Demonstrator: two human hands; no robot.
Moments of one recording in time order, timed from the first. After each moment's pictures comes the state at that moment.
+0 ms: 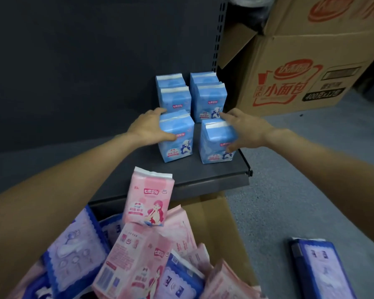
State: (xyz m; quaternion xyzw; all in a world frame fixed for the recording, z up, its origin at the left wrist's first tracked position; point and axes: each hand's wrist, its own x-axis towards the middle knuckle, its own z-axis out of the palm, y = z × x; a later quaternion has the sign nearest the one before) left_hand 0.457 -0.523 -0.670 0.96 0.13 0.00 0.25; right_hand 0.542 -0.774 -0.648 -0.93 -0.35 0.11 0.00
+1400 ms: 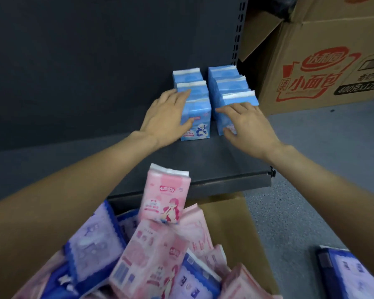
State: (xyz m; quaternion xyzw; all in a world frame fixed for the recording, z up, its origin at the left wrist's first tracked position) left_hand 0.447 -0.544 -0.650 0.99 0.02 0.12 0.05; right_hand 0.520 -0.746 -0.675 -0.89 -0.41 -0.14 0.15
